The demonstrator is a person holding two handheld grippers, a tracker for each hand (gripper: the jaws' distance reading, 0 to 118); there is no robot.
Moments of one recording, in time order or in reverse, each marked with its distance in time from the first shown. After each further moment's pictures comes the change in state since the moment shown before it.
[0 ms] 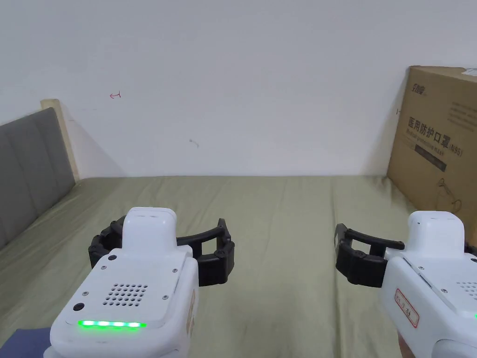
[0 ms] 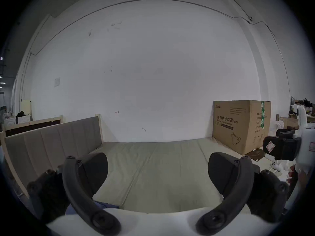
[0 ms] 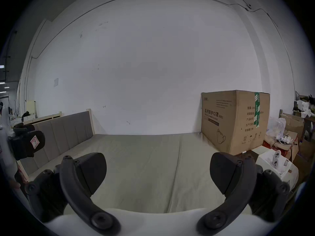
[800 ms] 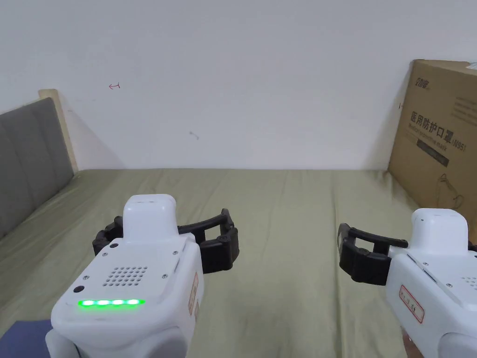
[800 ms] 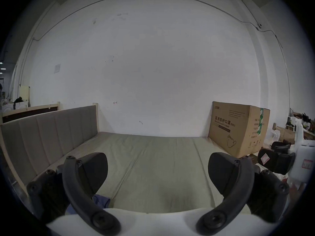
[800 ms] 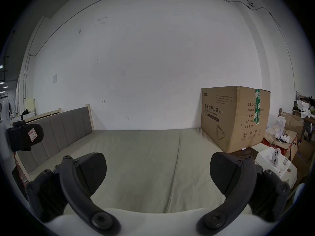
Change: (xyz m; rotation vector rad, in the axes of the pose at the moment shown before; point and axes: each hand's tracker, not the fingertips) left arm -0.001 0.006 -0.005 -0.066 -0.008 0.102; right arm -0.003 -0.003 -0.005 -0.049 -0.004 0.003
